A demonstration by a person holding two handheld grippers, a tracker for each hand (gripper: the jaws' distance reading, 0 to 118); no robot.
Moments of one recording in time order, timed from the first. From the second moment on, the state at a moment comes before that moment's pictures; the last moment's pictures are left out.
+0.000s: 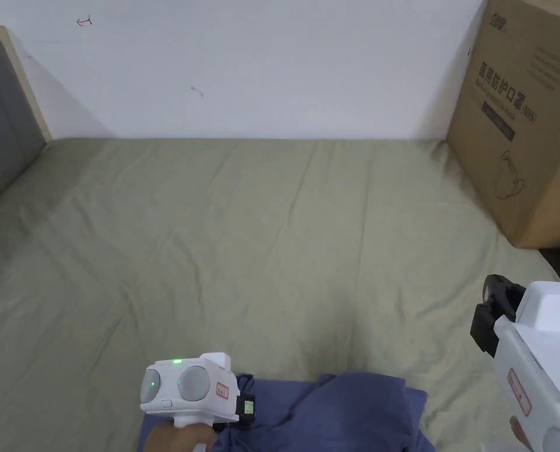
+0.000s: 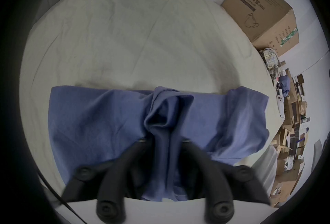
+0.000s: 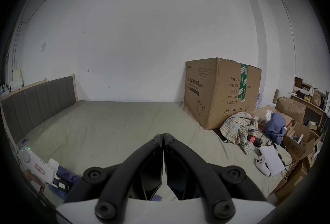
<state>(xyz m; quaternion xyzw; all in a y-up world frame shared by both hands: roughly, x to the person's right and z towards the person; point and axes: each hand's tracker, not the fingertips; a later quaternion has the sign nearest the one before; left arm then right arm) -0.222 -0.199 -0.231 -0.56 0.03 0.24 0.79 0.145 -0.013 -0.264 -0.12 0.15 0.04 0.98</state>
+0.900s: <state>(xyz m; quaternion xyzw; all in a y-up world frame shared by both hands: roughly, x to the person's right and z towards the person) -0.272 -0.189 -0.143 -0.38 0.10 0.13 0.91 0.147 -0.003 -0.263 -0.12 0.14 0.05 0.98</state>
